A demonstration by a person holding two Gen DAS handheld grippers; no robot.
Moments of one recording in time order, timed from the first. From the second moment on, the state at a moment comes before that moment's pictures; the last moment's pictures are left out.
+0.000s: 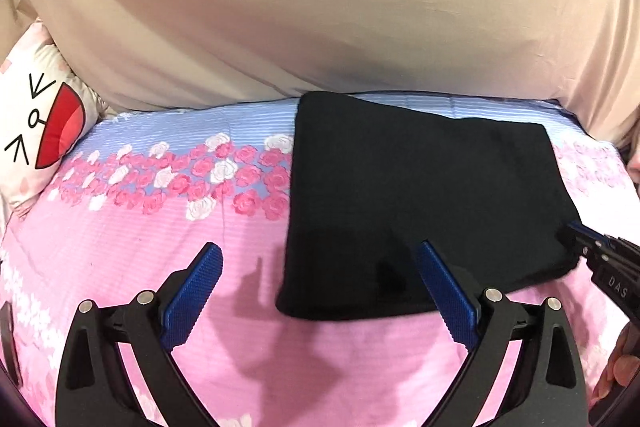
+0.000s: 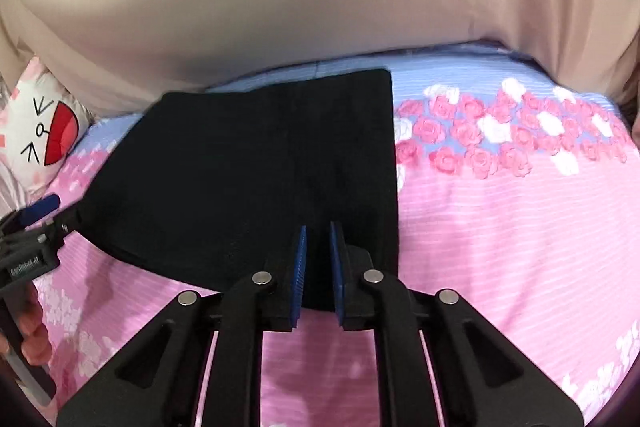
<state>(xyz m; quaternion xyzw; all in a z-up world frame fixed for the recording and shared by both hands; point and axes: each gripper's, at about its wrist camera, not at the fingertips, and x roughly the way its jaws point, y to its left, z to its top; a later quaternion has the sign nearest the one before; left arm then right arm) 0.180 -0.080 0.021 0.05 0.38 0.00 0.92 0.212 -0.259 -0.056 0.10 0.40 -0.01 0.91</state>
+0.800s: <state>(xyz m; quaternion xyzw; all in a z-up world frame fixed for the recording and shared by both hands) 0.038 -0.074 0.046 0.07 0.36 0.00 0.93 0.030 -0.206 0.002 0.09 0.30 -0.04 0.95</state>
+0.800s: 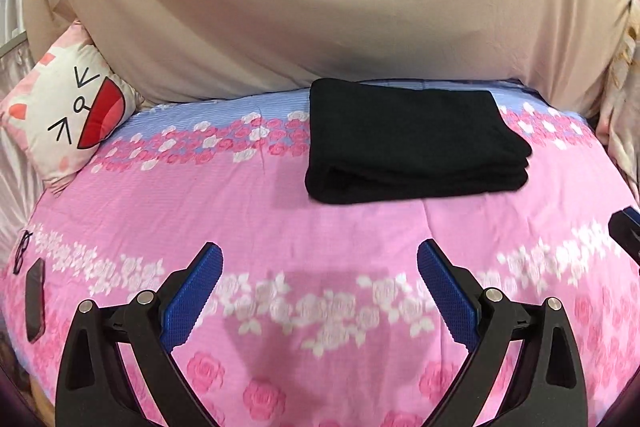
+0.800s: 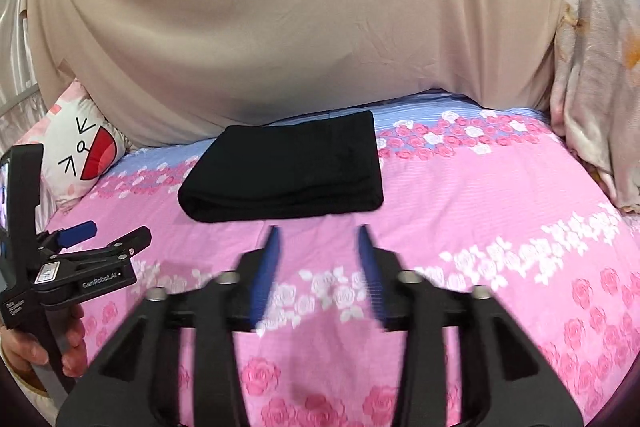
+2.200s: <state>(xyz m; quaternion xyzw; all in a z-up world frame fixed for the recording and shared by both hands) -0.024 -0.089 0.048 0.08 0.37 -0.03 0.92 -0.015 -0.173 -0.004 0.06 0.30 -0.05 0.95</state>
